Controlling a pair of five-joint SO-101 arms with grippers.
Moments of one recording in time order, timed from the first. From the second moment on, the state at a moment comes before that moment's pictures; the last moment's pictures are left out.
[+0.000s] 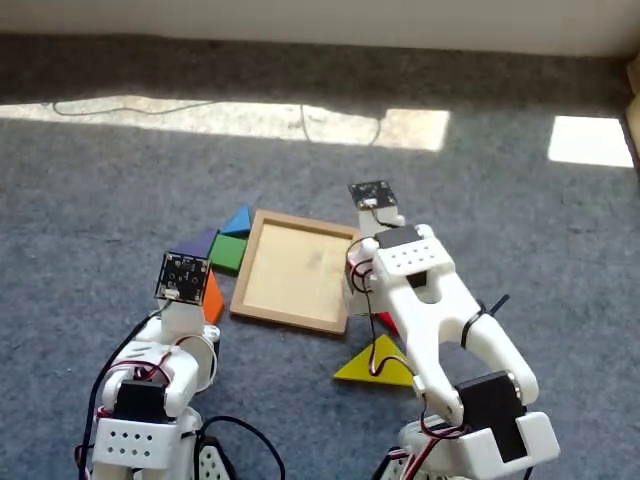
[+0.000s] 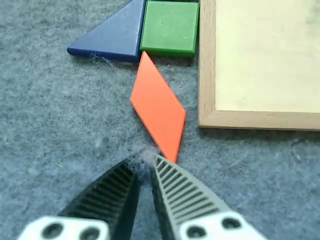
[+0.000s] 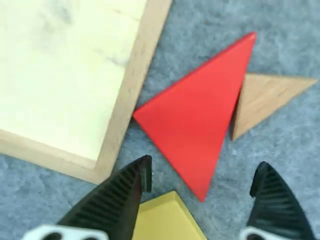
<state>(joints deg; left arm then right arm) -0.9 -96.4 96.0 65.1 0.5 -25.0 -6.2 37.9 61.7 -2.5</state>
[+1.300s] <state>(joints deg) -0.9 -96.4 96.0 65.1 0.5 -27.5 6.0 30.1 58.2 -10.1</state>
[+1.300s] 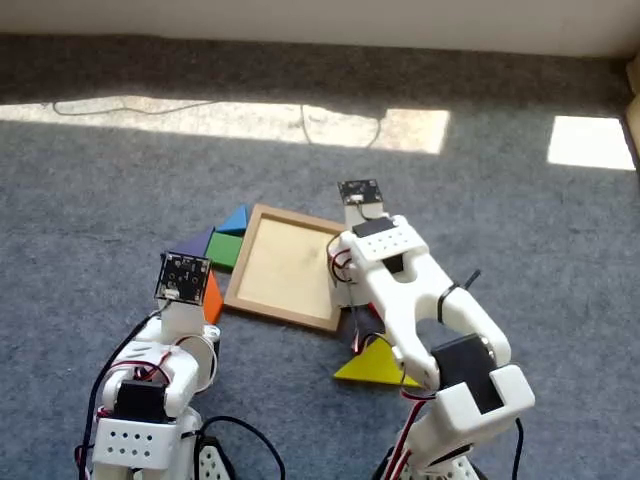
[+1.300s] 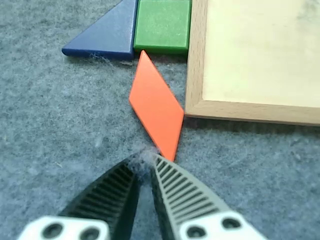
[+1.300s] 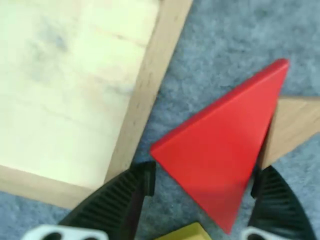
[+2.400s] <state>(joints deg) -0.9 -96.4 96.0 65.1 0.5 -27.5 6.1 27.6 56.5 -13.1</state>
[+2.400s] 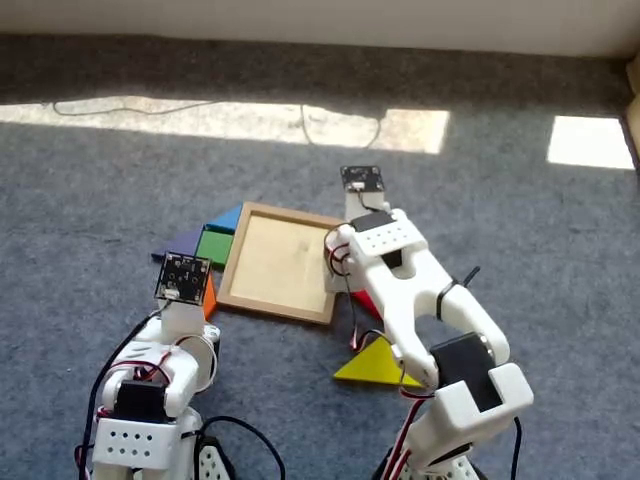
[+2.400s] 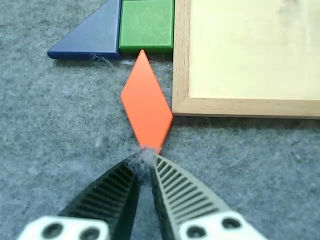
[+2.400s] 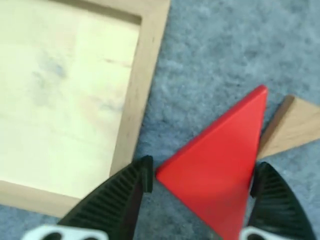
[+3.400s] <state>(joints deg) -0.9 -96.4 96.0 65.1 0.5 -24.9 2.1 28.3 61.9 -8.1</state>
